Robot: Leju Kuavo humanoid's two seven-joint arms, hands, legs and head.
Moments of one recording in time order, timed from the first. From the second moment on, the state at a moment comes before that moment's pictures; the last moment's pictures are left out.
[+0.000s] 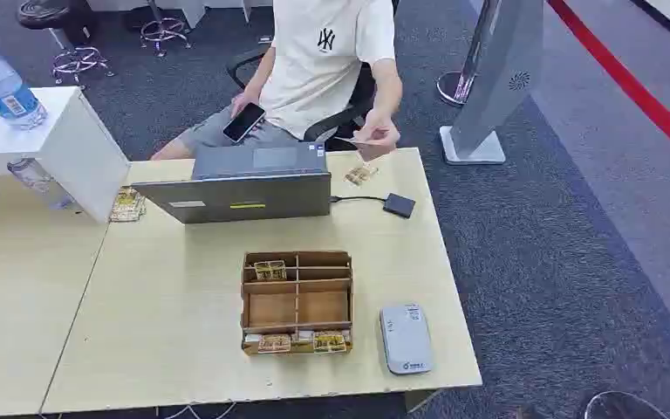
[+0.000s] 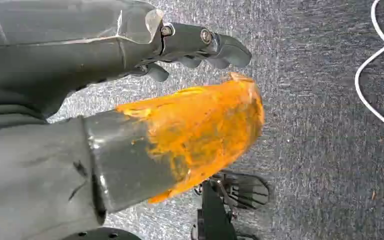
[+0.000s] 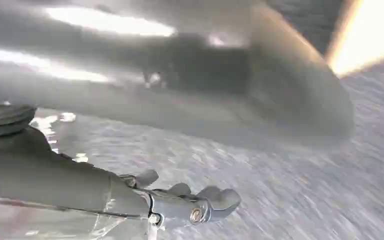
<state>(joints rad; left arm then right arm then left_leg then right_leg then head) -0.12 -0.13 0.76 -0.27 -0.77 0.07 -0.08 -0.10 -0.02 -0.72 -0.28 0.31 -0.41 -0.11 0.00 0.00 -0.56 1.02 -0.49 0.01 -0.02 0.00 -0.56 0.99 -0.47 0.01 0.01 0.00</state>
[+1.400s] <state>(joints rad) -0.12 -0.16 0.91 -0.24 -0.87 0.08 -0.12 -0.05 0.21 -0.39 -1.31 0.42 -0.63 -0.63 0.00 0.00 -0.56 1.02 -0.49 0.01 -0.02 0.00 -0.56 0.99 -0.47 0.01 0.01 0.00</state>
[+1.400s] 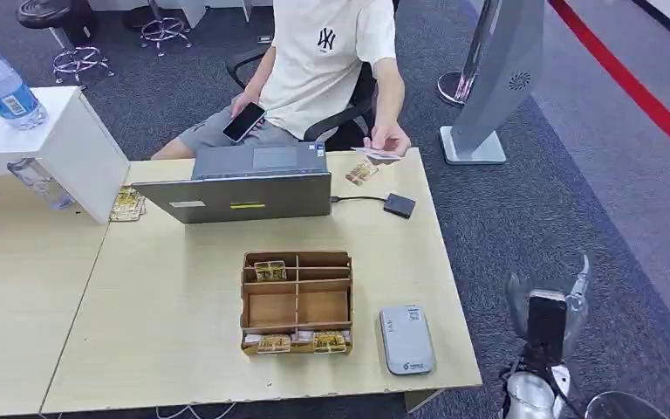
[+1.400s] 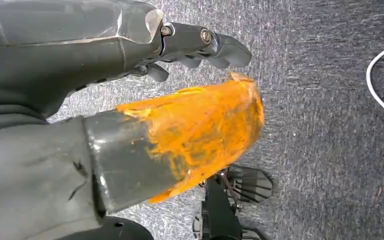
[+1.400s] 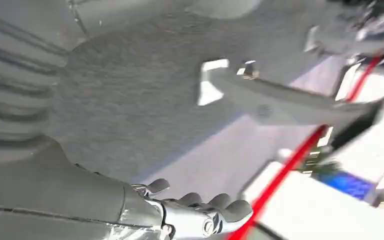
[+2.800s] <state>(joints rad) -0.13 -0.17 0.92 -0.23 -0.96 0.06 -0.07 -0.35 0.18 0.39 -1.41 1.43 -0.68 -0.29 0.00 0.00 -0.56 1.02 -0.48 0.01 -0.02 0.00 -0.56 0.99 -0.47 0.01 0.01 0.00</state>
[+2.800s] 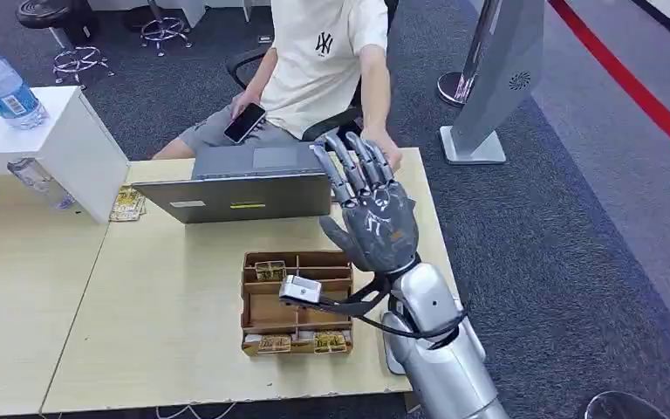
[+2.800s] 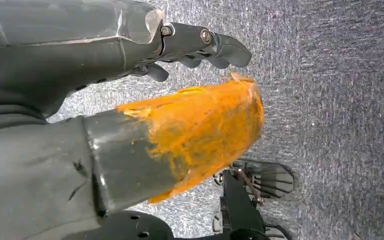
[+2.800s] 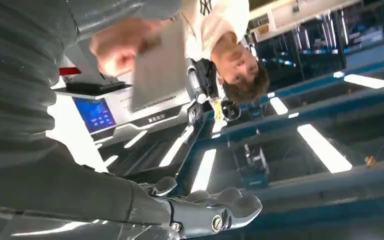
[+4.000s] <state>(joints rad) -0.11 -0.18 0.95 -0.23 -0.99 0.03 -0.06 -0.56 0.05 0.66 -0.88 1.40 -0.69 -0.09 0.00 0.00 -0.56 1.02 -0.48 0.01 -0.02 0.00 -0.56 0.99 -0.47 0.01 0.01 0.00</state>
